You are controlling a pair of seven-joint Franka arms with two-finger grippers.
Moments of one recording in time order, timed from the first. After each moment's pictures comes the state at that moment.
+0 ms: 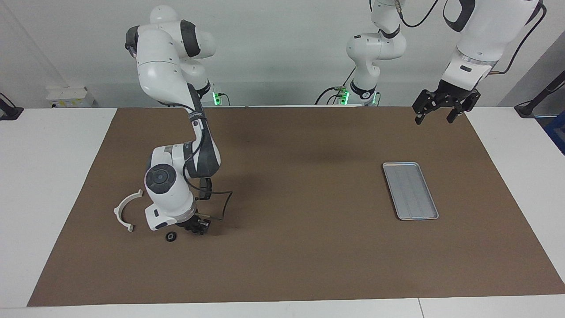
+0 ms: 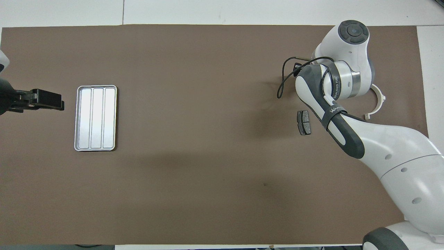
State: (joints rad) left arm -0.03 -0.05 -0.06 -1.64 -0.01 1.64 -0.06; right arm 0.10 0.71 0.03 -1.40 -0.05 2.09 0.48
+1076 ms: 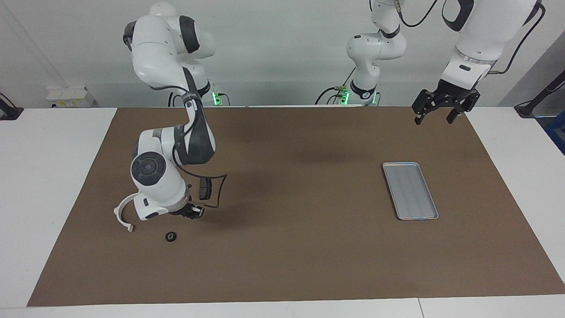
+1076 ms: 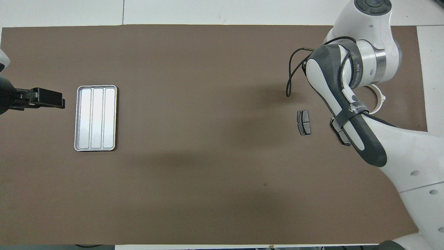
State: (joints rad) left arm -0.03 -0.06 -0.06 -1.64 -0.01 1.67 -0.06; right arm 0.11 0.61 0.06 -1.24 -0.05 1.70 0.47
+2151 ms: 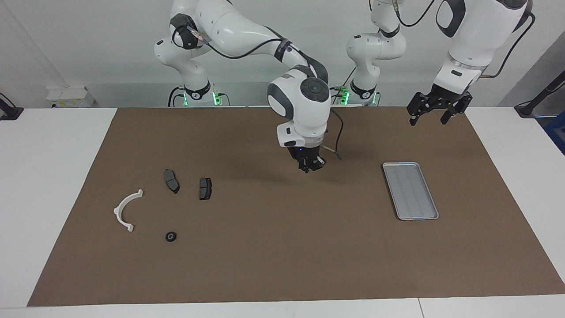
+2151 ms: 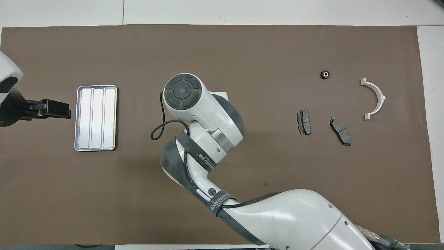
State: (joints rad) left arm -0.03 -0.10 -0.06 -1.75 -0.01 1.68 -0.06; right arm 0.62 0.67 0.10 -1.25 -0.07 1.93 1.44
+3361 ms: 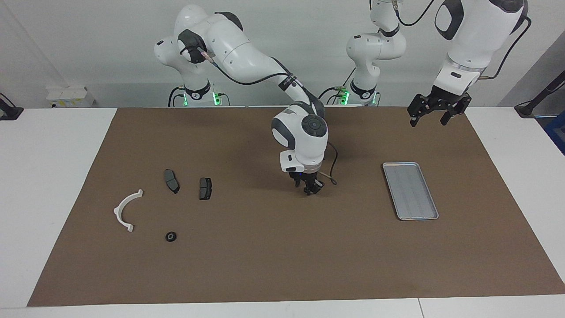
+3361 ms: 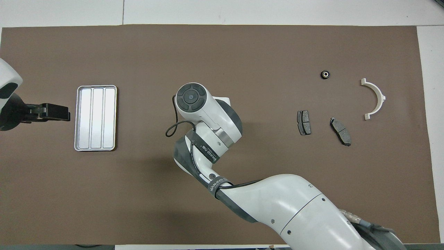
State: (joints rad) left arm -0.03 -0.13 -0.05 -1.81 -0.01 1.73 -0.06; right arm 0.61 0.75 0.08 -1.29 -0.09 2.01 1.45
